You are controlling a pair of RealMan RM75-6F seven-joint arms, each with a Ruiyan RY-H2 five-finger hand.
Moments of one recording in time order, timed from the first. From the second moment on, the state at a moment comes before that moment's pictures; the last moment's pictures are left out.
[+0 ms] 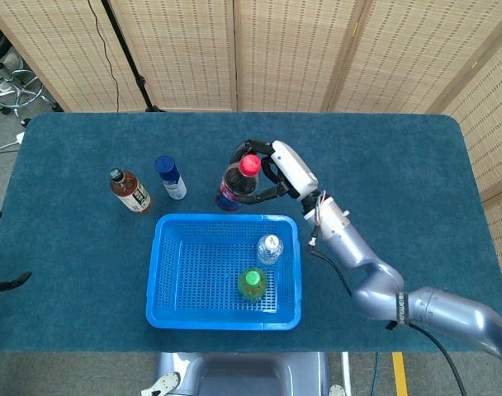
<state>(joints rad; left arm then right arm) -0.11 -1.04 -0.13 -1.70 1.28 1.37 -0.12 0.93 -1.36 0.48 -1.58 -1.27 0.92 0.68</state>
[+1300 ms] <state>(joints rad) -0.11 -1.03 -0.12 -1.70 1.30 1.36 -0.16 0.96 -1.49 0.26 -1.48 -1.48 0.93 0.51</state>
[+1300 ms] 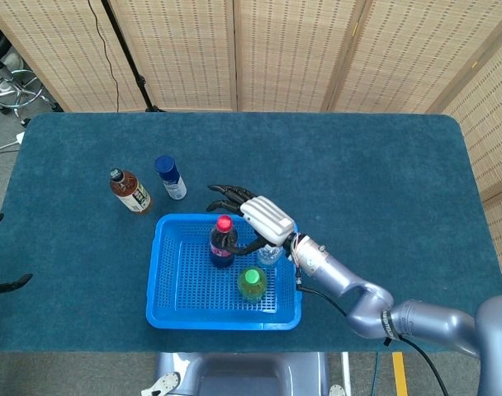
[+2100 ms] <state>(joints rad) -0.25 -1.12 -0.20 -1.50 1.37 1.27 -0.47 0.59 -1.08 0.19 -1.74 -1.48 1.27 0.23</state>
